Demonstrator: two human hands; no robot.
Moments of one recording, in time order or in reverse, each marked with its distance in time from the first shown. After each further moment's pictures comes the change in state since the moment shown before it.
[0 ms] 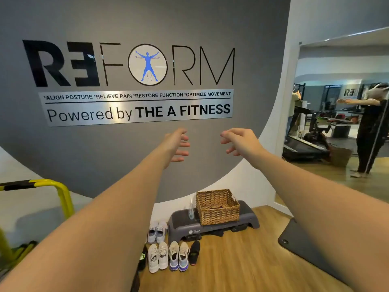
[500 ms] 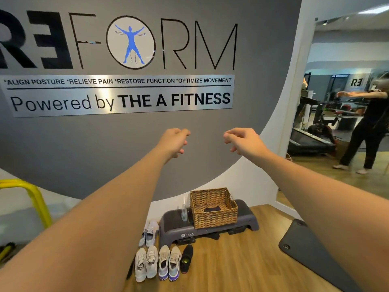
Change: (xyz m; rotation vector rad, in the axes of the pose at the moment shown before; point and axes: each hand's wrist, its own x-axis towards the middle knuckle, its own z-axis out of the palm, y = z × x) left_hand 0.187 -0.028 0.084 0.208 0.033 0.051; right_hand 0.164 0.130 -0.014 -0.159 -0.024 -0.005
